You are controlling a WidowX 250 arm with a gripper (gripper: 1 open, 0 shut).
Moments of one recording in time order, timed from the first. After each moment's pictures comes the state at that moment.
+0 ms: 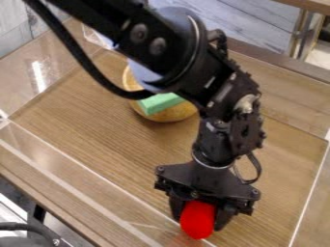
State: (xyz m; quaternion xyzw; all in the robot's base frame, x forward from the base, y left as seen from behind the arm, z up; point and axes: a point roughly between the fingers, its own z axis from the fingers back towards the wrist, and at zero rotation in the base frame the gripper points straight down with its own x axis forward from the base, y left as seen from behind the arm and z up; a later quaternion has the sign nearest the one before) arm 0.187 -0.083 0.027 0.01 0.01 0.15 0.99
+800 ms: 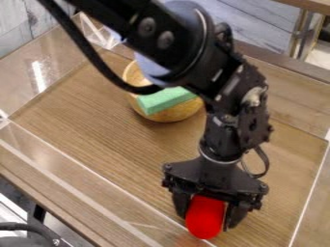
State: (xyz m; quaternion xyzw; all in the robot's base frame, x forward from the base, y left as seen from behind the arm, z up) arm 0.195 -0.092 0.029 -0.01 0.00 0.17 0.98
